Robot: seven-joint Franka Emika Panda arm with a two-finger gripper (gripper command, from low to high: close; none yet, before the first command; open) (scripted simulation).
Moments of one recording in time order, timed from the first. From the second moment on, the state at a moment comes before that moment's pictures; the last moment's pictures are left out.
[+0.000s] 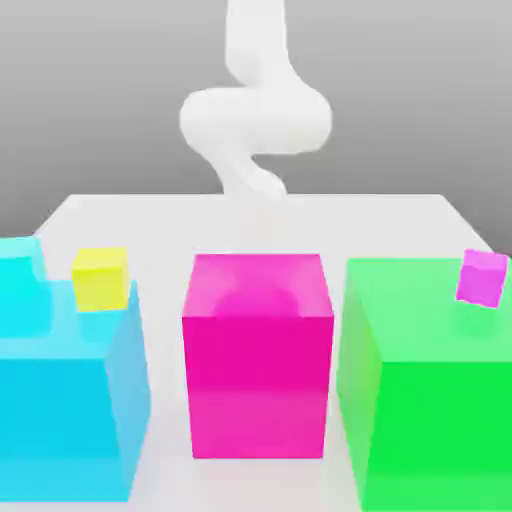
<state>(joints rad) -0.06 -0.71 0.03 -2.29 -0.01 2.33 0.91</state>
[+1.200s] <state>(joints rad) -0.81 -0.06 -0.05 -2.59 -0.08 2.79 2.45</state>
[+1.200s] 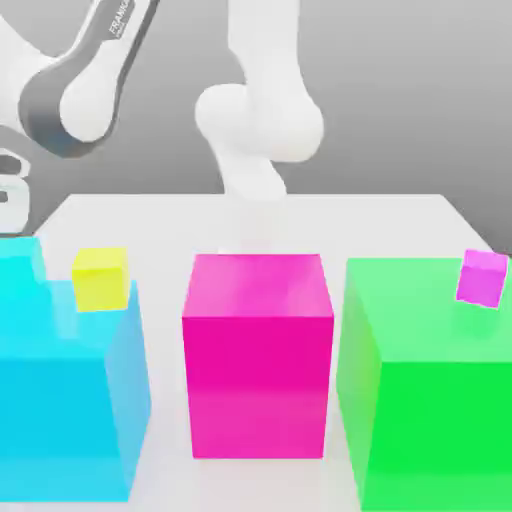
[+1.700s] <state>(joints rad) -0.84 0.17 -0.04 -2.83 0.03 3.01 2.80</state>
